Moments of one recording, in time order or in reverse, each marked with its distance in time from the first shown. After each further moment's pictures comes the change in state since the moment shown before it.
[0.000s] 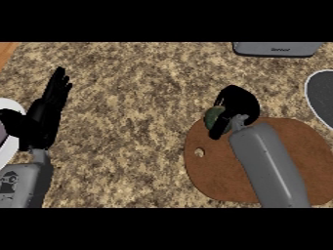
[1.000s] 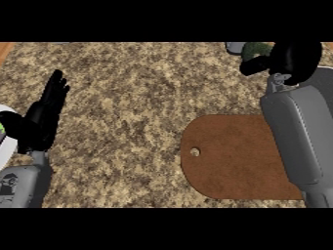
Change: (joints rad) left arm 0.015 -0.004 0.010 0.005 -0.013 0.013 -0.005; right arm -0.199 -0.139 -0.135 -0.062 0.271 -0.483 0.072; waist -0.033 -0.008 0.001
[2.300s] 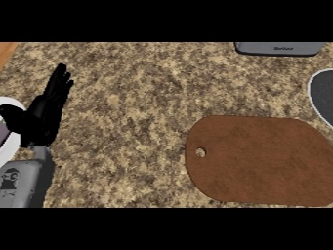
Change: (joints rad) left arm -0.039 -0.003 -0.006 -0.005 0.004 -0.017 0.021; right arm 0.092 -0.507 -0.480 0.790 -0.260 -0.440 -0.745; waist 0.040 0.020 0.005
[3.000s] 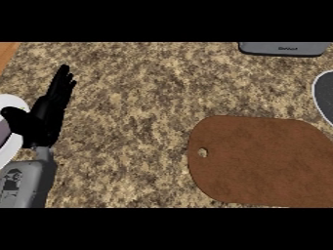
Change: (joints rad) left arm 0.005 -0.007 -0.009 0.002 -0.004 -0.006 -0.016; right arm -0.008 -0.018 -0.204 0.215 -0.245 0.223 -0.269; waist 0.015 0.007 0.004
